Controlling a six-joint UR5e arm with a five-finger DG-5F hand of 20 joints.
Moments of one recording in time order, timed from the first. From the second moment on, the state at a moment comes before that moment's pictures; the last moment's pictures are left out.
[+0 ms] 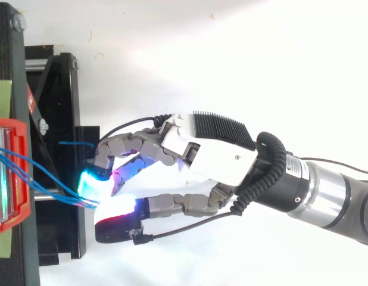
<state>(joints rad) 0.27 -2.41 -1.30 -2.33 -0.95 -0.51</state>
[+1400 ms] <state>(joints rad) 0.26 -2.28 -1.24 -2.71 -0.96 -0.30</state>
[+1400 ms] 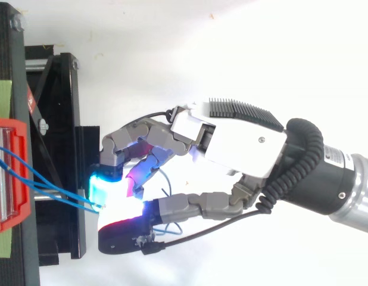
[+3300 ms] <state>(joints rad) 0.27 -2.28 -1.15 -2.90 -1.01 0.11</state>
